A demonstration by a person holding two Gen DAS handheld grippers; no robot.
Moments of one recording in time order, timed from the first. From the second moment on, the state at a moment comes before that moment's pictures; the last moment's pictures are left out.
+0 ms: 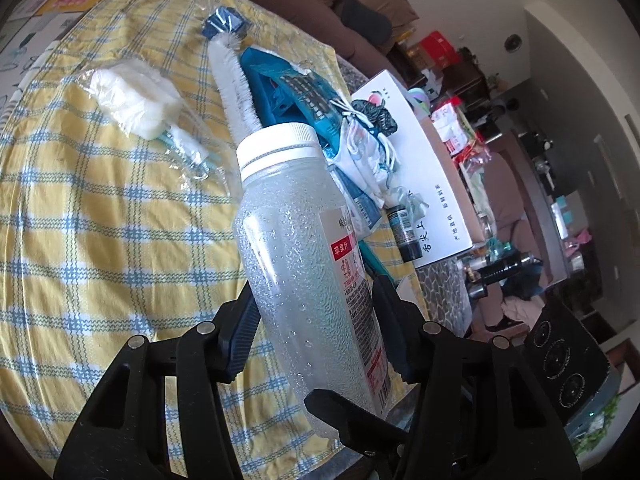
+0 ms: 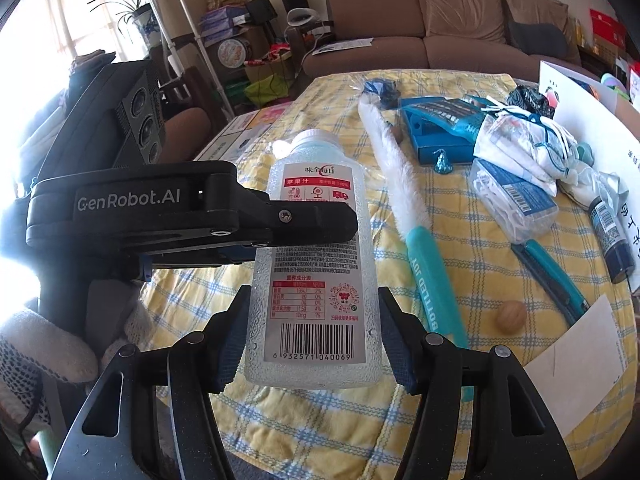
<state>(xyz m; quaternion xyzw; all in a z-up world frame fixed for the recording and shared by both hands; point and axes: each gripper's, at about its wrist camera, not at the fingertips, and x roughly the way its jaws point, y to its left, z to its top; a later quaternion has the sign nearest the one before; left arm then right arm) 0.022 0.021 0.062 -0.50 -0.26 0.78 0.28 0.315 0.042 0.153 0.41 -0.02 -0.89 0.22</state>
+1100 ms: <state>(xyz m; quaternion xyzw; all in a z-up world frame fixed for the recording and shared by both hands) -0.052 0.086 0.144 -0.43 -0.38 0.72 0.38 0.258 0.226 0.191 0.37 -0.54 -0.68 0.33</state>
